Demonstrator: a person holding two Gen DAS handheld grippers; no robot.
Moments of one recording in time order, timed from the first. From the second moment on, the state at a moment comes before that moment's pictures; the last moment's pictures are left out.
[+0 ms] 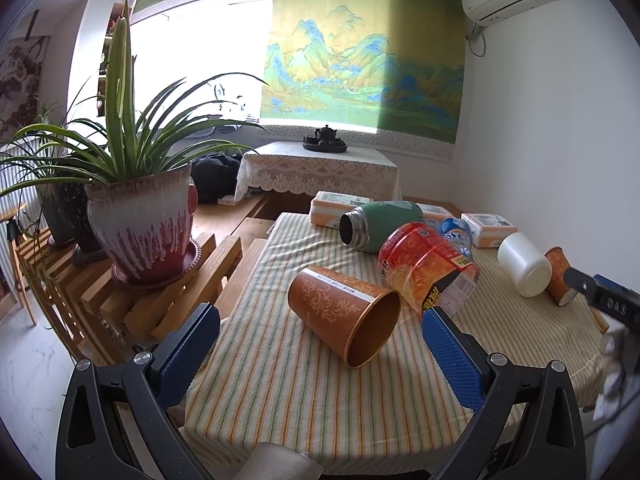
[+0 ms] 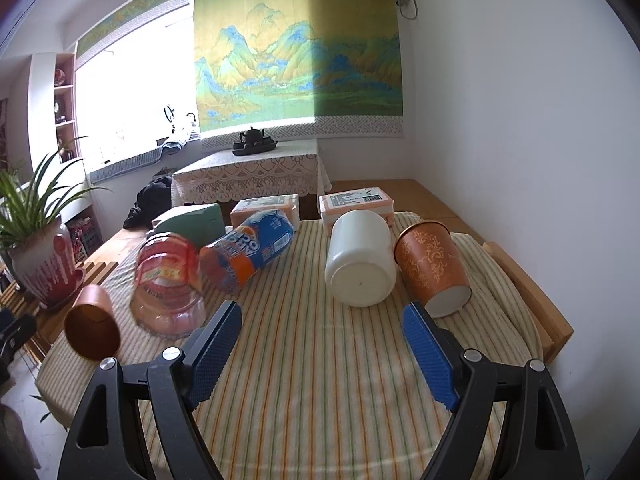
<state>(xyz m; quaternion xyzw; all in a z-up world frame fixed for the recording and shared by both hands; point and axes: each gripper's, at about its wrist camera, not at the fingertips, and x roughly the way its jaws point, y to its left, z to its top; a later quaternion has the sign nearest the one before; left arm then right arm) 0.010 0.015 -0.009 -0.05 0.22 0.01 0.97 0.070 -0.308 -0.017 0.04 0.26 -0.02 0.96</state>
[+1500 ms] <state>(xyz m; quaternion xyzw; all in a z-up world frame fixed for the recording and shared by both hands) 0.010 0.027 -0.009 -0.06 0.23 0.02 0.97 0.215 -0.328 -0.046 0.00 0.41 -0.08 0.91</state>
